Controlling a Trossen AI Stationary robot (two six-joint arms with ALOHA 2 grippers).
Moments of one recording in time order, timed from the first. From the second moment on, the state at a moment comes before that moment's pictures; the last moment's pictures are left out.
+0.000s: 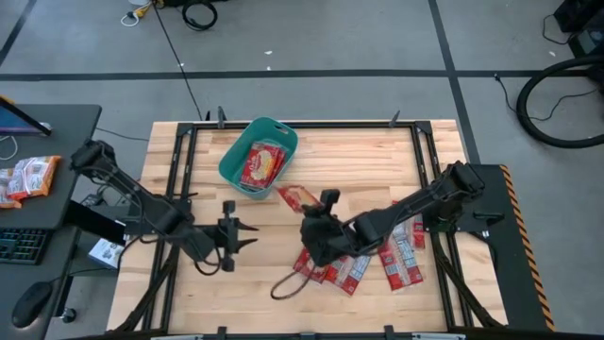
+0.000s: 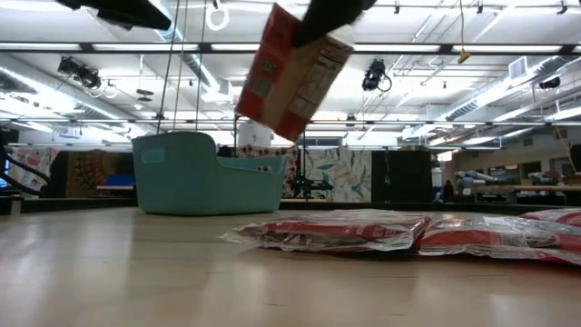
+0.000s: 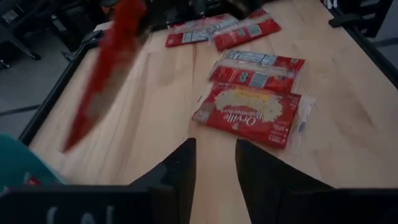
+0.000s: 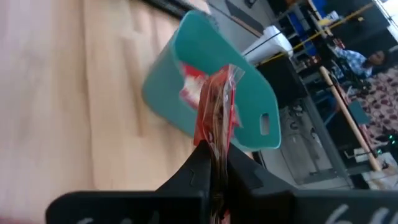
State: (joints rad) left arm -0.64 1.11 0.73 -0.22 -0.70 -0.17; right arm 0.40 1.84 1.50 -0.59 1.00 0.04
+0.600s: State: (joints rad) left arm -0.65 0.79 0.50 -0.01 -0.69 -0.12; right arm 0.18 1.94 1.74 -0.50 0.82 -0.18
